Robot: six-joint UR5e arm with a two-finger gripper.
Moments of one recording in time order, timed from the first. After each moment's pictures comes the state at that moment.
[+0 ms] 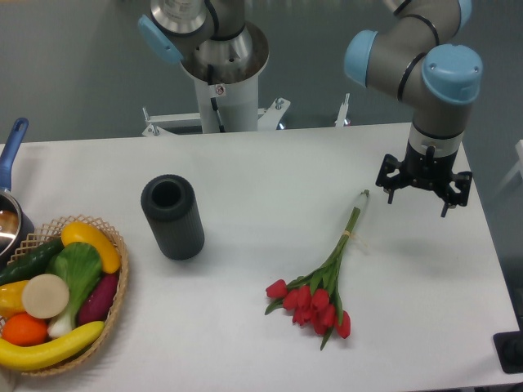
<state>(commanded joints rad) 2.82 -1.91 -1.63 -0.97 1.50 1.20</state>
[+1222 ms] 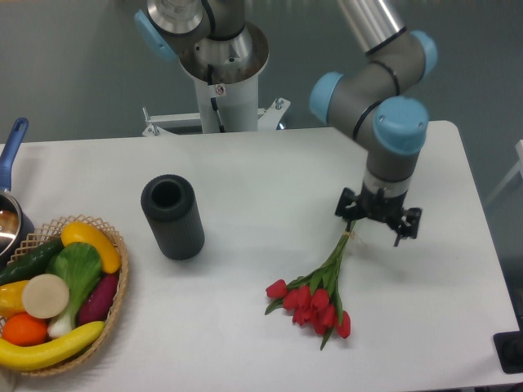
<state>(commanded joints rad) 2.66 -2.01 -1.75 -0.84 1.50 1.05</state>
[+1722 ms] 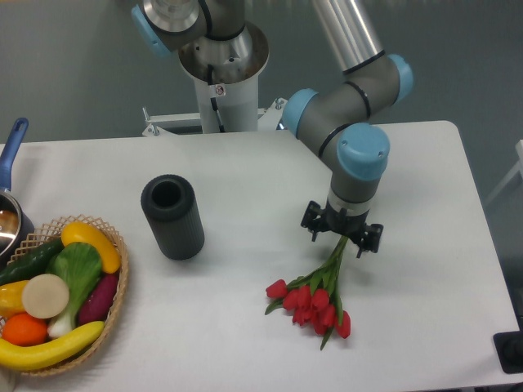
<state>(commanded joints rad) 2.61 -2.06 -1.76 -0.83 1.51 1.01</state>
